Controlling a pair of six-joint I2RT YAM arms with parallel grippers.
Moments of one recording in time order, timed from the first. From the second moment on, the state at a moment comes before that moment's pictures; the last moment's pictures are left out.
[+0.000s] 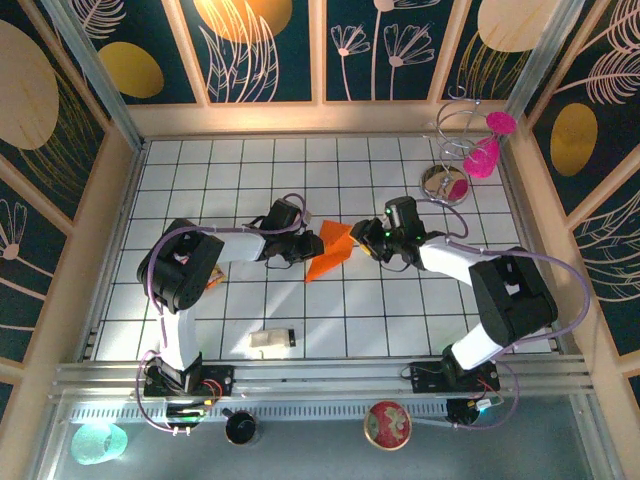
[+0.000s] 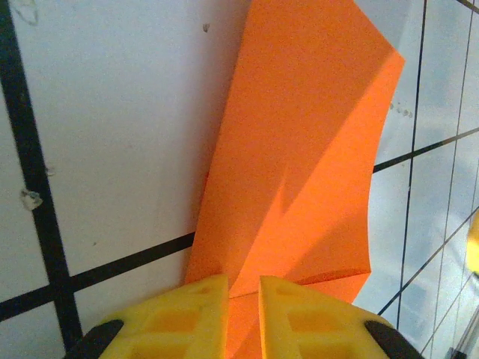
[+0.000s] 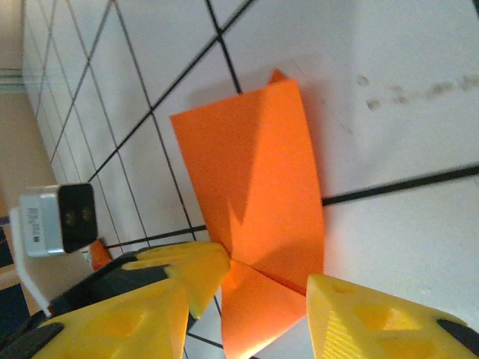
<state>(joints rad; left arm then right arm) -0.58 1.93 1.00 0.03 0.47 -0.79 0.44 1.56 0.74 0.02 -0.39 1.07</state>
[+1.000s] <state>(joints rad) -0.58 1.94 1.01 0.01 0.46 -0.83 0.51 1.70 0.74 0.05 -0.48 1.13</state>
